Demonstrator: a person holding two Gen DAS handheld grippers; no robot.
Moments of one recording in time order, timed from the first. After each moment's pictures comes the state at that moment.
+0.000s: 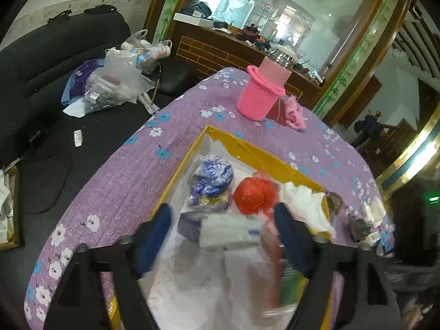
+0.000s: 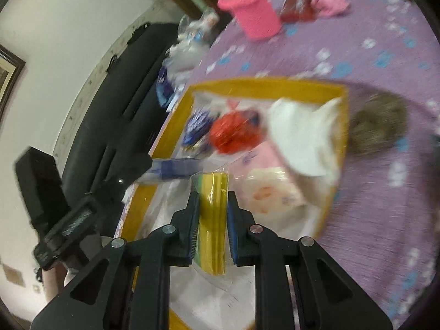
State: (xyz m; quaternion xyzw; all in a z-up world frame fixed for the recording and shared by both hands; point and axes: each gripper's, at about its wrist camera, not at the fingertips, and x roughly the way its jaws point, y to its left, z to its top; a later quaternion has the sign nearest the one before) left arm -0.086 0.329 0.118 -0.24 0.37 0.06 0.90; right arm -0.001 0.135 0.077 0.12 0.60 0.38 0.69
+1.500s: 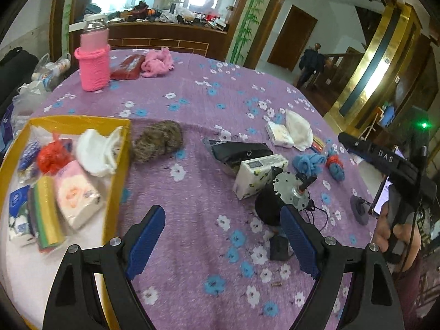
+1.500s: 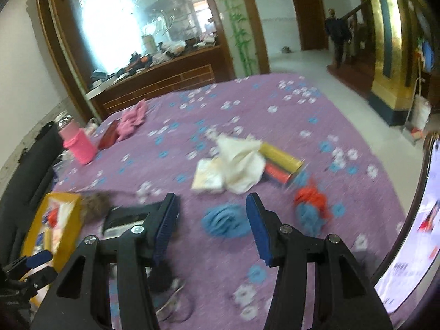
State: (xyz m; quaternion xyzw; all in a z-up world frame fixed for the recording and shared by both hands) left arm -0.056 0.079 0.137 -0.12 0.41 -0.10 0.90; right arm 0.015 -0.212 0.139 0.09 0.41 0.08 0.90
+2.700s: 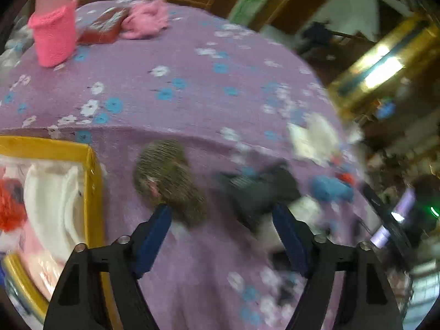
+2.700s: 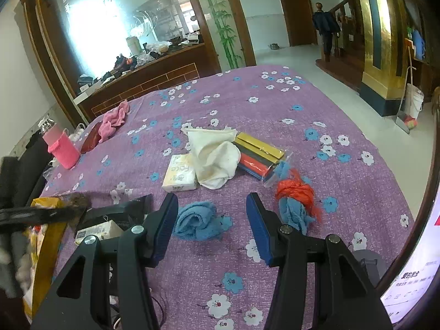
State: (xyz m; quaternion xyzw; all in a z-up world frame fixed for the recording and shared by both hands) left arm 0.096 0.095 0.098 -0.16 0.53 -0.15 0.82; right arm 0.020 -0.234 0.108 0.12 0.42 0.06 0.90
